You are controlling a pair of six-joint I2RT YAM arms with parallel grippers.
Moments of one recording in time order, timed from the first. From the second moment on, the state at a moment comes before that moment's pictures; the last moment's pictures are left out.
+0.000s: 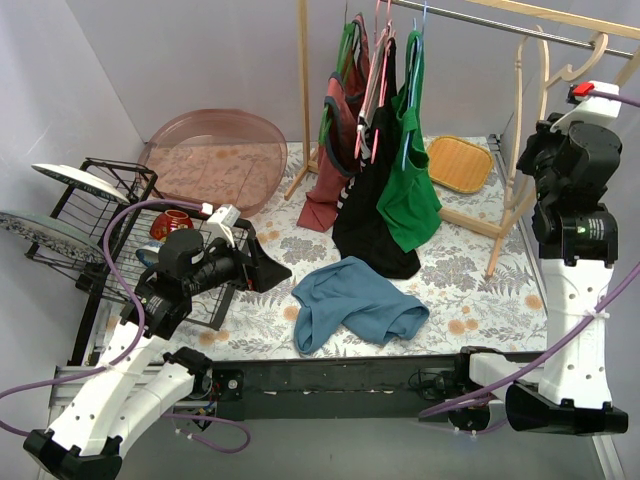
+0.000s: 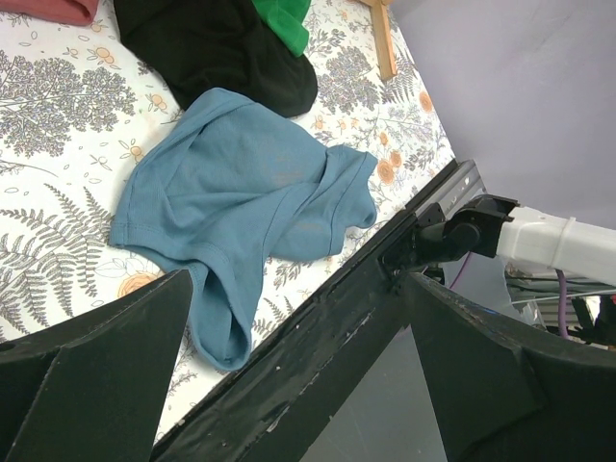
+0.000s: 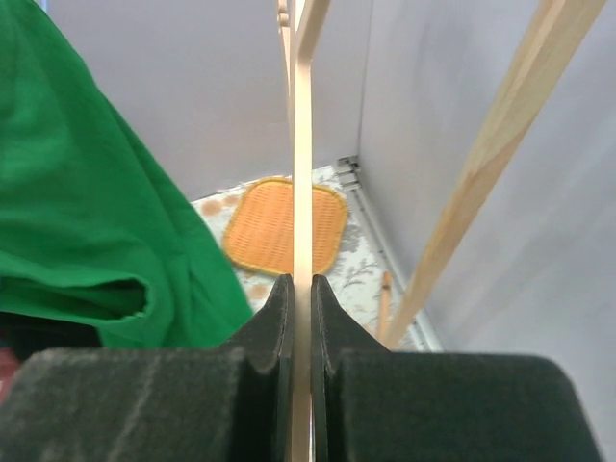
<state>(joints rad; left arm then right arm) -0.45 0.69 0.81 -0.51 0.45 -0.56 -0.02 1.09 1.59 -0.60 0.20 0.09</state>
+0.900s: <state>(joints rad) -0.45 0.69 0.81 -0.50 0.45 -0.56 -0.02 1.02 1.39 -0.32 0.31 -0.52</state>
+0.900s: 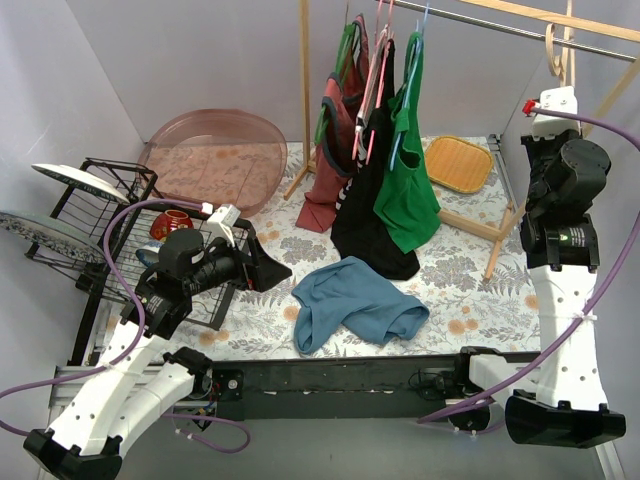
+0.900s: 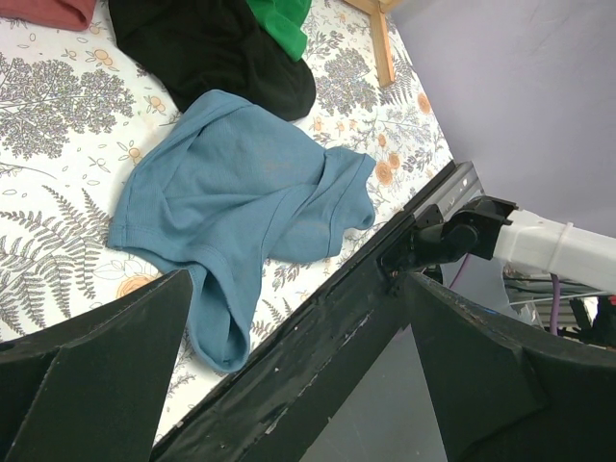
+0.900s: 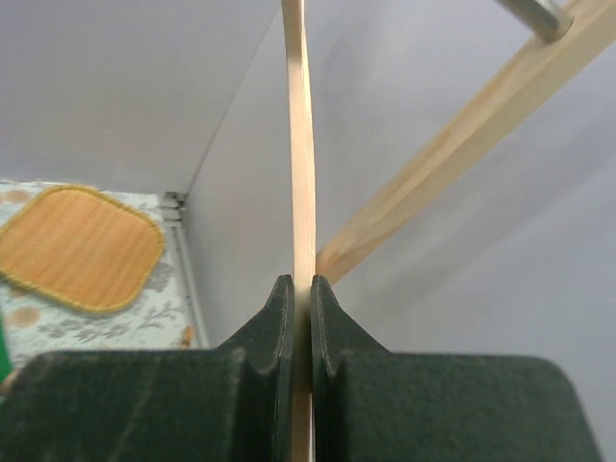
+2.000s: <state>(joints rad) -0.45 0.81 0.79 -0.49 0.54 -0.54 -0.02 0.71 1.23 -0.59 -0.11 -0.56</state>
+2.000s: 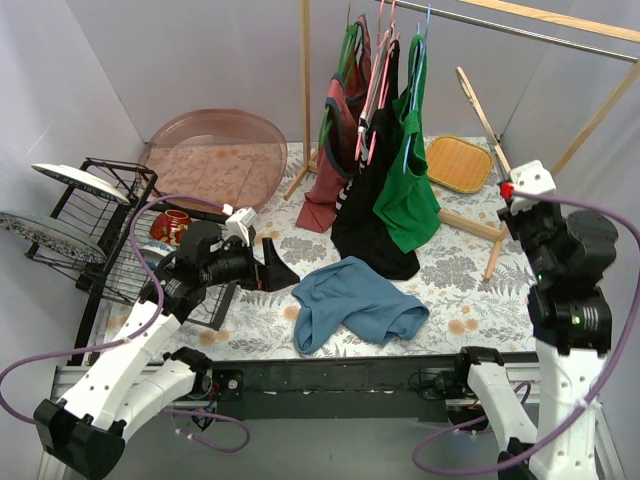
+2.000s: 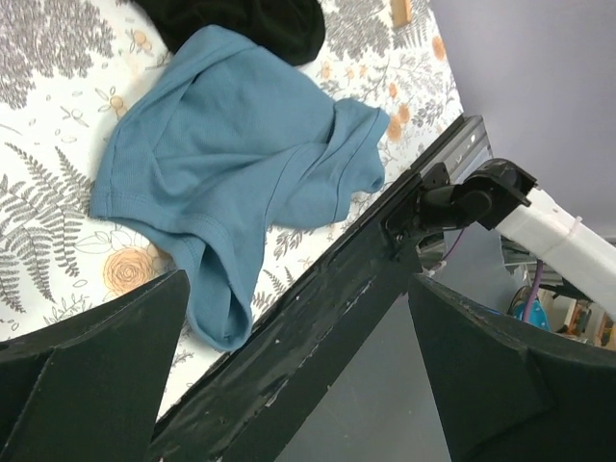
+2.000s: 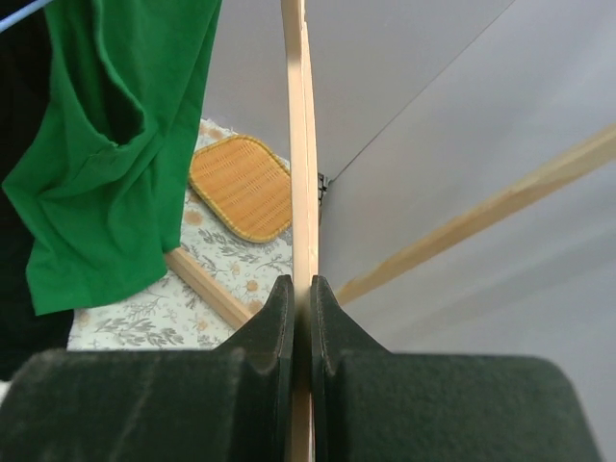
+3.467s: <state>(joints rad) -1.04 0.94 0.63 -0.61 0.07 -0.97 -0.14 0.81 1.24 -1.37 -1.12 -0.91</state>
